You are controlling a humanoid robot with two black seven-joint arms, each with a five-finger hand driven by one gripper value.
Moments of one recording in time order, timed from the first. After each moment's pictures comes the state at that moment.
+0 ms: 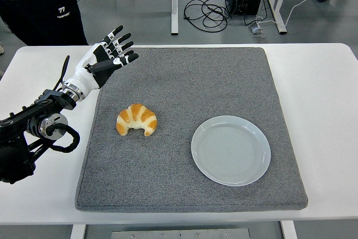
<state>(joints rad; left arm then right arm) -0.85 0.30 -0.46 -0.80 0.15 -0.19 -0.42 -0.08 0.00 -0.01 0.11 -0.10 -0.05 0.23</state>
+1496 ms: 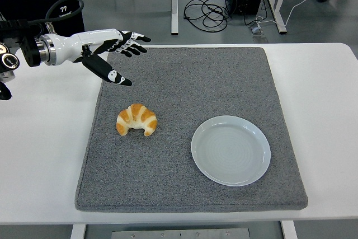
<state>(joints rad) -1.55 0.68 0.35 -1.24 0.59 -0.15 -0.30 -0.08 0.00 -0.01 0.11 -0.10 -0.05 0.23</state>
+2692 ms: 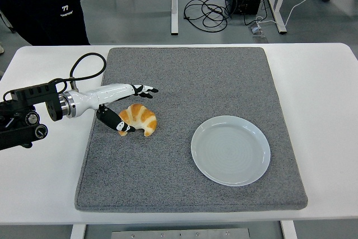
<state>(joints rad) -1.24 0.61 0.28 -1.27 0.97 0.18 -0.32 -0.07 0.00 -0.01 0.11 -0.10 -0.05 0.23</state>
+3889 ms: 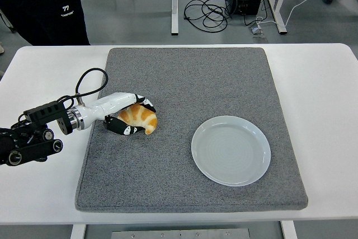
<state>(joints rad) -1.09 0.46 0.26 -1.03 0.96 0.30 -0.47 -0.08 0.00 -0.01 0.11 -0.10 -0.05 0.23</state>
